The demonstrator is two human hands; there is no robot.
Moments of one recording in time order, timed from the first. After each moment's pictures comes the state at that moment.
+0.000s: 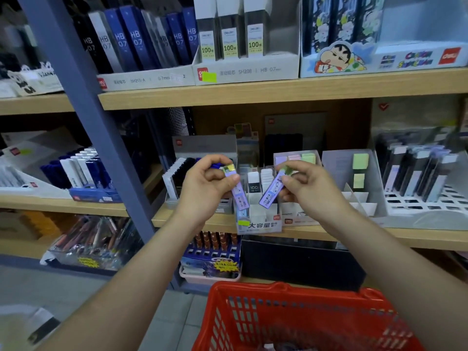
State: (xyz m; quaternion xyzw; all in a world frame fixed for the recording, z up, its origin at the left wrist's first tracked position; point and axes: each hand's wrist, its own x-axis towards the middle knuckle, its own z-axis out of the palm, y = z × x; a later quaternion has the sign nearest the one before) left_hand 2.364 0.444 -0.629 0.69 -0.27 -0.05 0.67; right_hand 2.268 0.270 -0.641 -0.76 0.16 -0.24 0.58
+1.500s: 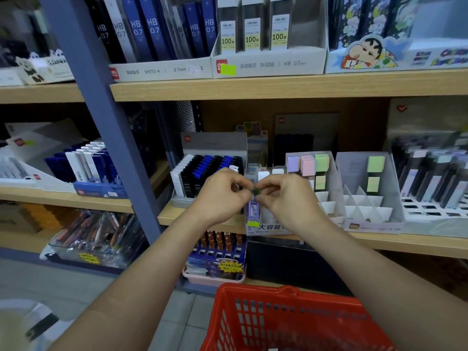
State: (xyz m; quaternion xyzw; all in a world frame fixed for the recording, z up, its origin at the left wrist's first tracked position) left_hand 2.385 0.442 -0.642 0.84 -0.37 0.01 0.39; right_hand 2.294 0.314 -0.649 -0.88 0.12 -0.24 0.39
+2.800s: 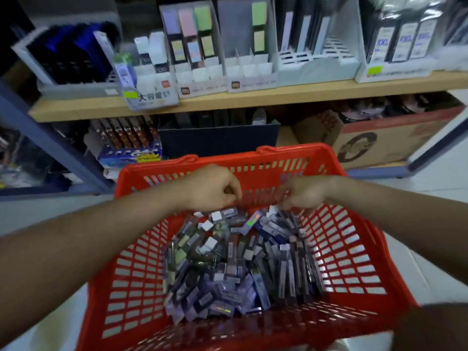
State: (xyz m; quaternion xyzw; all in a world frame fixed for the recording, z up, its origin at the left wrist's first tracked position) left_hand 2.199 0.389 -0.748 0.78 -0.57 -0.25 0.04; right_hand 2.064 0.207 -0.788 -0.86 0.25 0.33 0.30
